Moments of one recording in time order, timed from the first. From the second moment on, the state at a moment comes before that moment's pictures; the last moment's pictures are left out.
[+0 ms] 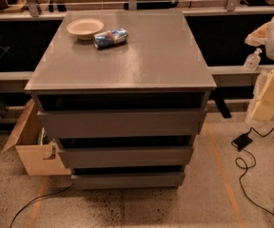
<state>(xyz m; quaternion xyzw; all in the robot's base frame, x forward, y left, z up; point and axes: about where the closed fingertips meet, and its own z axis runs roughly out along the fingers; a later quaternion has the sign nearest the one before) 0.438 -0.214 0.987 -0.60 0.78 -0.05 0.18</state>
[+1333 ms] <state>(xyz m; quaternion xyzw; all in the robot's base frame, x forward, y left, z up) 0.439 -0.194 0.834 -0.63 0.76 -0.03 0.18</state>
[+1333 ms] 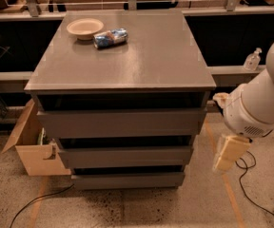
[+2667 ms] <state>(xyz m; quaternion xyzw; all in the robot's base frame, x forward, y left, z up) 0.458 -0.179 0.789 -0.68 0.70 -0.03 0.21</state>
